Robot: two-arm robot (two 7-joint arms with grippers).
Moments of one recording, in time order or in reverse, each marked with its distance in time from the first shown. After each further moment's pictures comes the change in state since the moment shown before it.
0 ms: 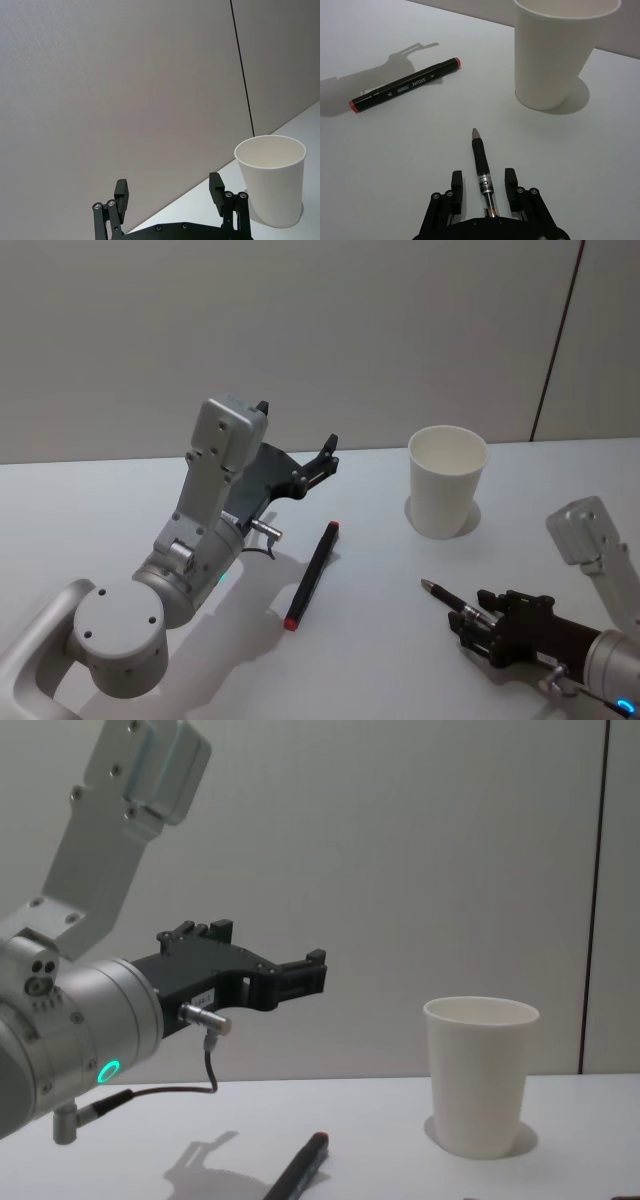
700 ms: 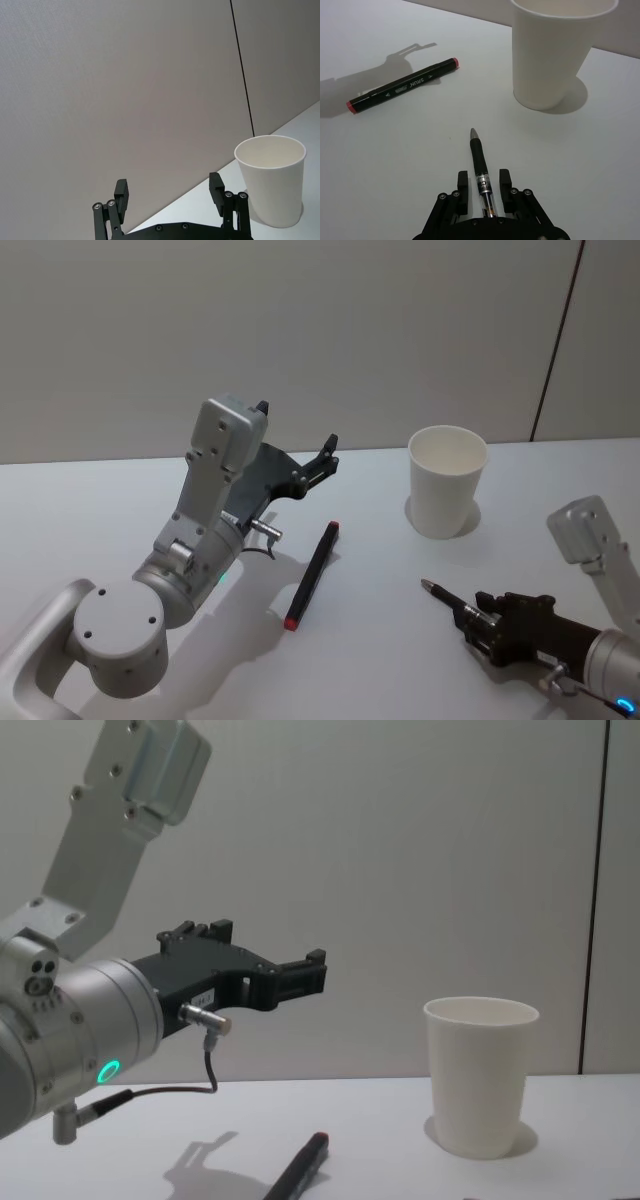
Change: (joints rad) left arm 0.000 0.000 0.000 0.000 0.000 0.000 0.000; right arm 0.002 -0.001 0.000 0.003 0.004 0.001 -0.006
